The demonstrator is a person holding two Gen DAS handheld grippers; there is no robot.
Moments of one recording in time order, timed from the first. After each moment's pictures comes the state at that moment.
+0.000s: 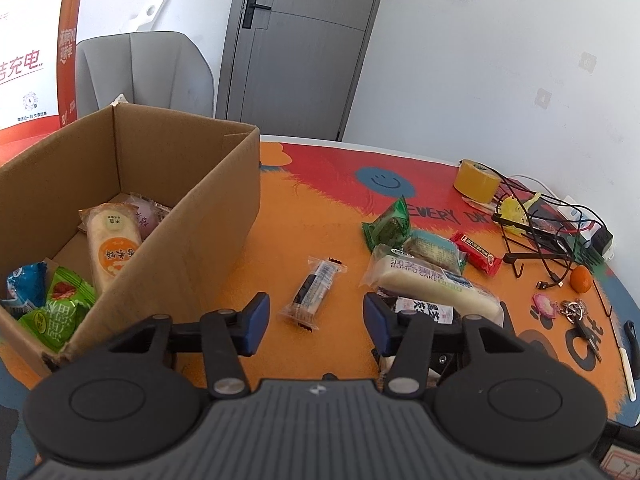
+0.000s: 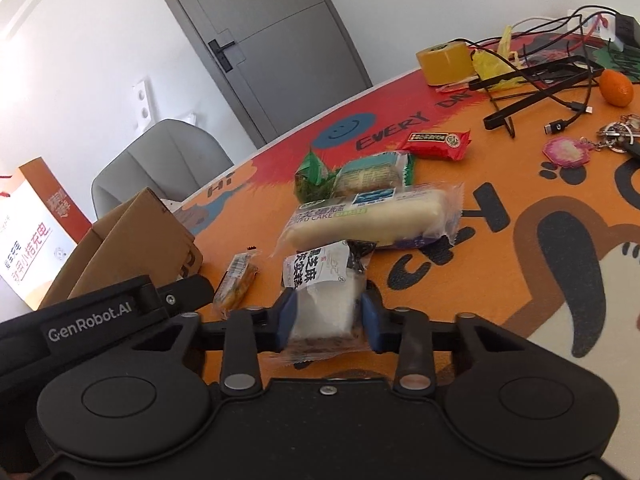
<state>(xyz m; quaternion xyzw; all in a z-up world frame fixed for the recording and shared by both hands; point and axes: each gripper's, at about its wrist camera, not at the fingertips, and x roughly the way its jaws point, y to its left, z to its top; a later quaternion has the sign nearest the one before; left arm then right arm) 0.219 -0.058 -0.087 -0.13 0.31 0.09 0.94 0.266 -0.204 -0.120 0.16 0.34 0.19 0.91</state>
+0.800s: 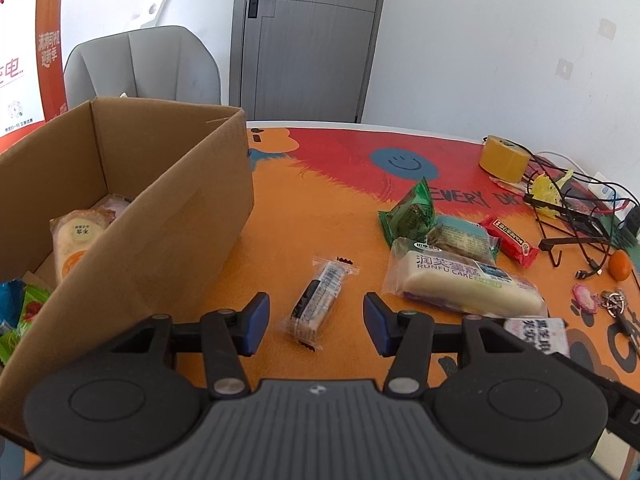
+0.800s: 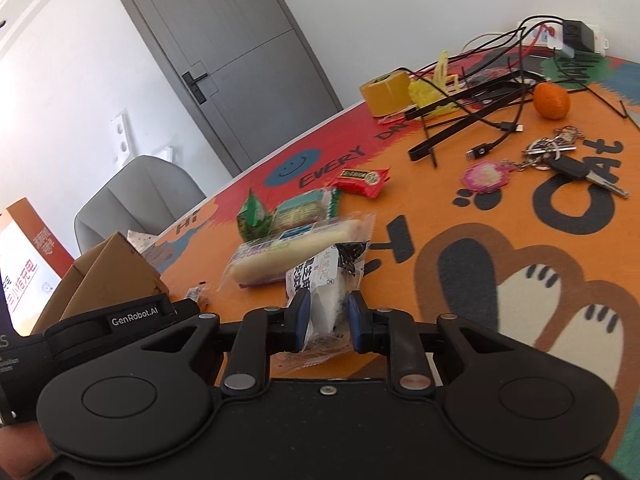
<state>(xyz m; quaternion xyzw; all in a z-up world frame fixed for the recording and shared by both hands) 0.258 -0.068 -0.106 -0.10 0.33 0.12 0.93 0.260 -0.267 -0.117 0.19 0.32 0.14 0.92</state>
